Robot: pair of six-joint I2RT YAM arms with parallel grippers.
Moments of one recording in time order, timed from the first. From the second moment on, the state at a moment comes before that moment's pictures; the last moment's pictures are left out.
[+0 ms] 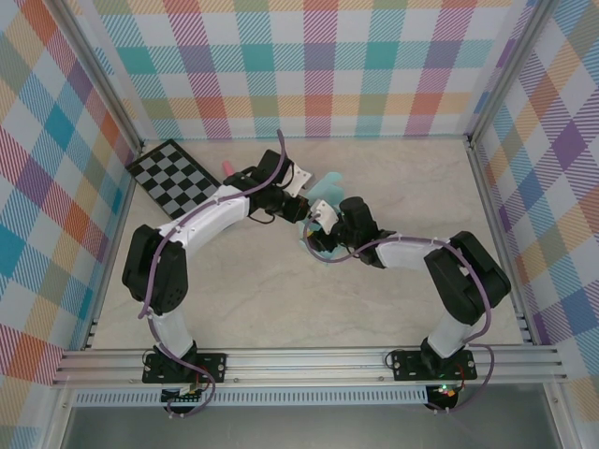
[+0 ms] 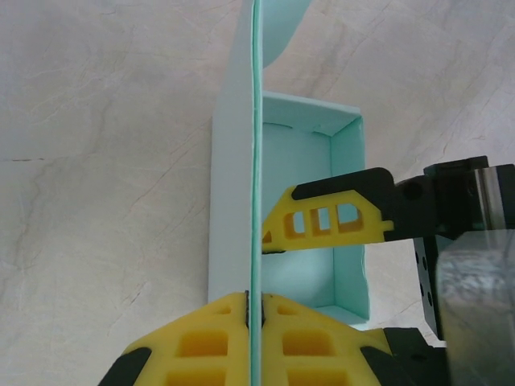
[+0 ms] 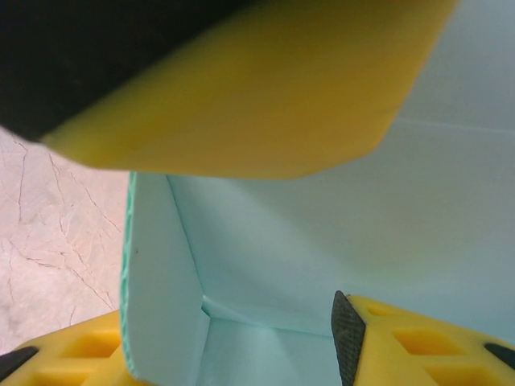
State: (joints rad) left arm -0.57 1.80 1.49 -0.64 0.31 -0.02; right arm 0.60 1.69 0.81 0.32 -0.30 -0.27
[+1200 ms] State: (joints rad) left arm -0.57 1.83 1.55 -0.68 0.28 0.00; right arm 0.51 1.62 0.77 0.27 -0.55 -0.31
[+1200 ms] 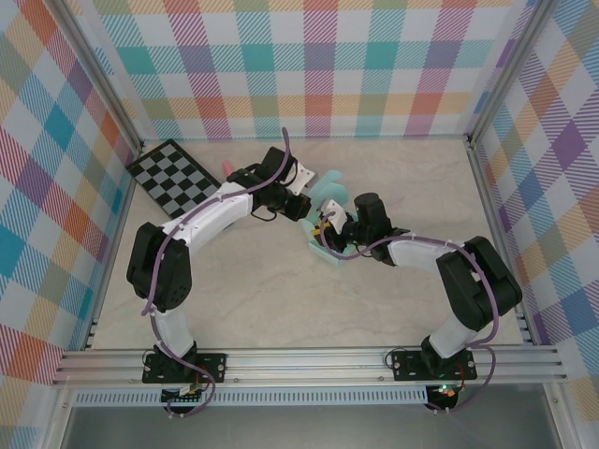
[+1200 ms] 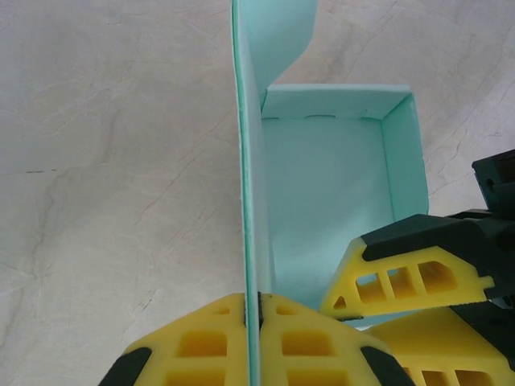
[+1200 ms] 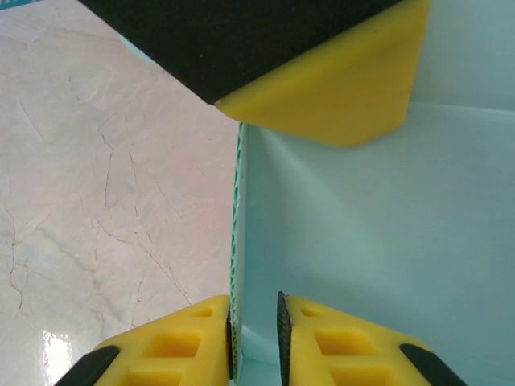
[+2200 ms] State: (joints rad) left arm -0.59 1.83 1.55 -0.65 0.32 0.02; right arm 0.47 1.62 0.76 0.30 -0.61 -0.19
